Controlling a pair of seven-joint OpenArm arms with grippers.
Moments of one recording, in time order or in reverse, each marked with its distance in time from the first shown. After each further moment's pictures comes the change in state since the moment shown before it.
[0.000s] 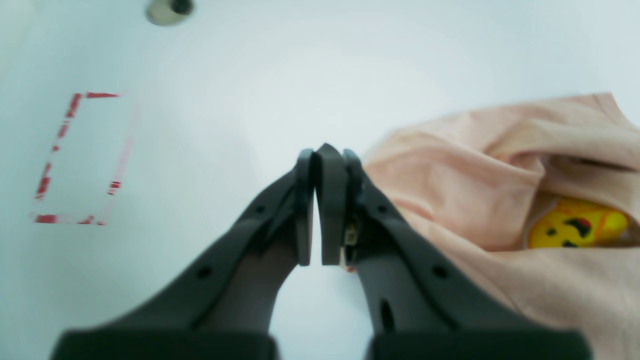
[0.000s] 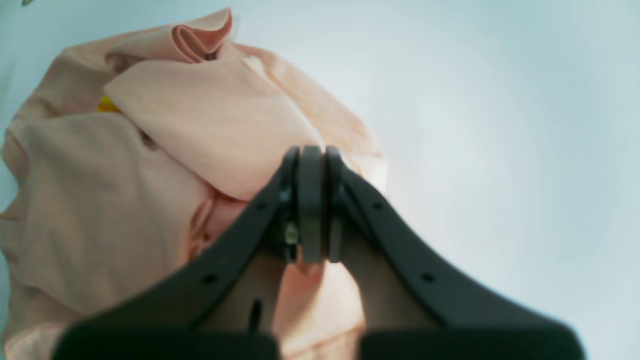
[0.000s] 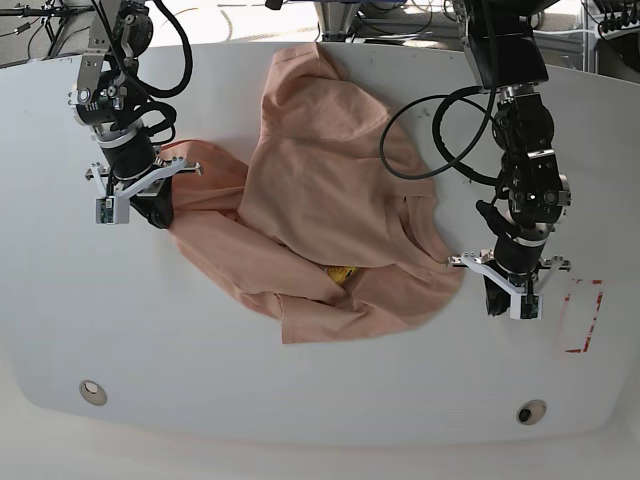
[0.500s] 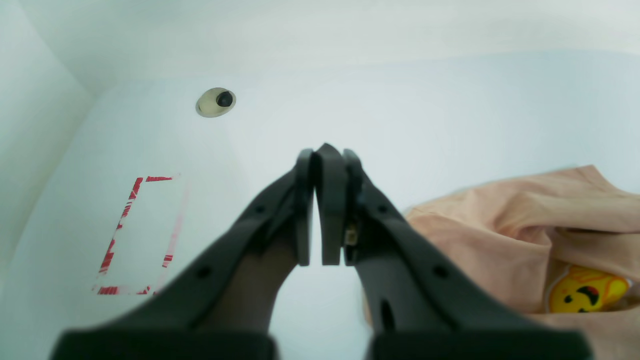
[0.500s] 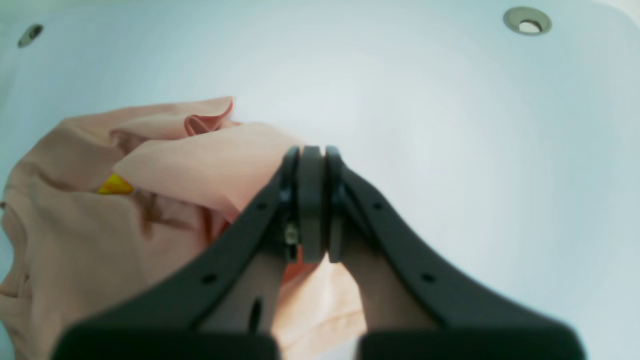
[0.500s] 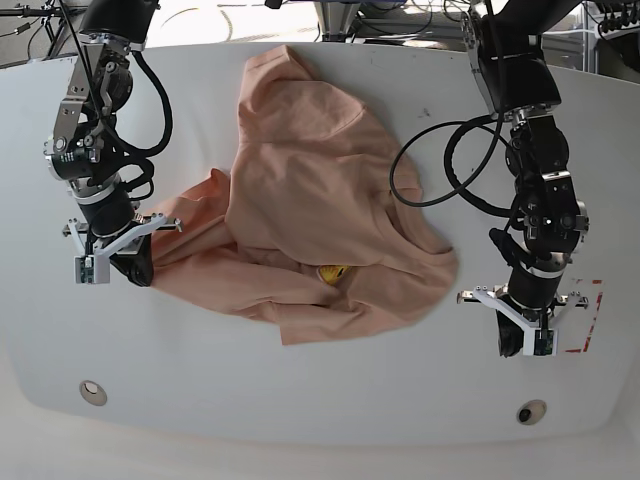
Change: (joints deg) left arm -6.0 -2.1 1.0 2.5 -0.2 0.0 2.2; right arm 14.5 4.3 0.0 -3.0 -0.2 0.0 -6.9
